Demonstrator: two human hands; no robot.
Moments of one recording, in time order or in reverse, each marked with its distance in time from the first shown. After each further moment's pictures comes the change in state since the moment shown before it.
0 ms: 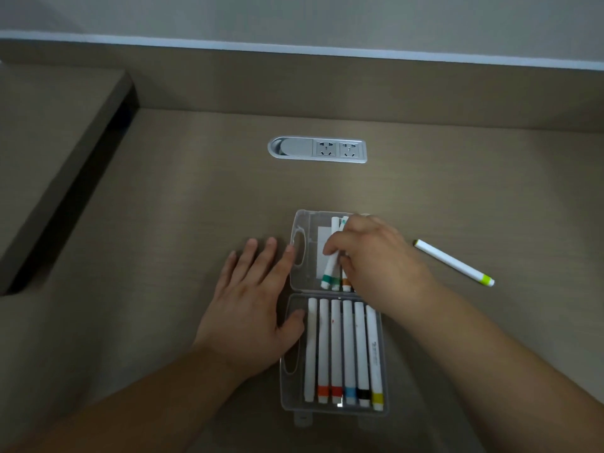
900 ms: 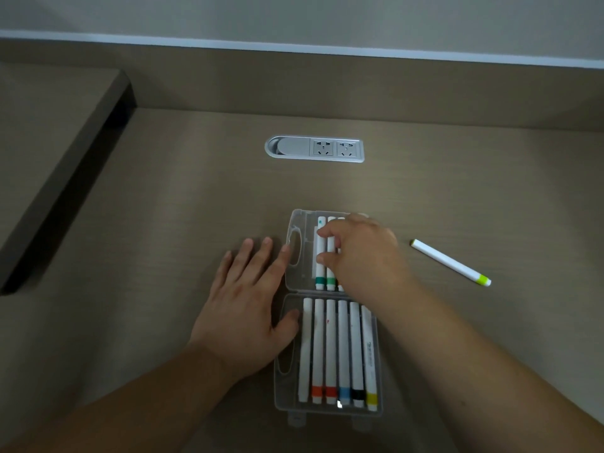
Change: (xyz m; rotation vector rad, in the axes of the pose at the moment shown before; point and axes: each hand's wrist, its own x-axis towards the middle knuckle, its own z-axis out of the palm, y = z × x) left_hand 0.001 0.000 0.001 0.030 -0.003 -0.006; right_hand 0.011 -0.009 0.009 0.095 0.028 0.257
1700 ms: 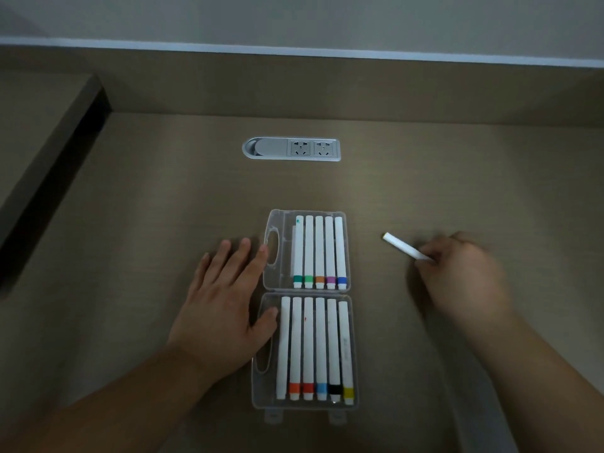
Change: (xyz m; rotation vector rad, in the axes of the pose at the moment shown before) left_hand 0.000 -0.002 0.002 -0.035 -0.003 0.003; right_hand -0.060 0.107 -0.042 -0.140 0.165 0.399
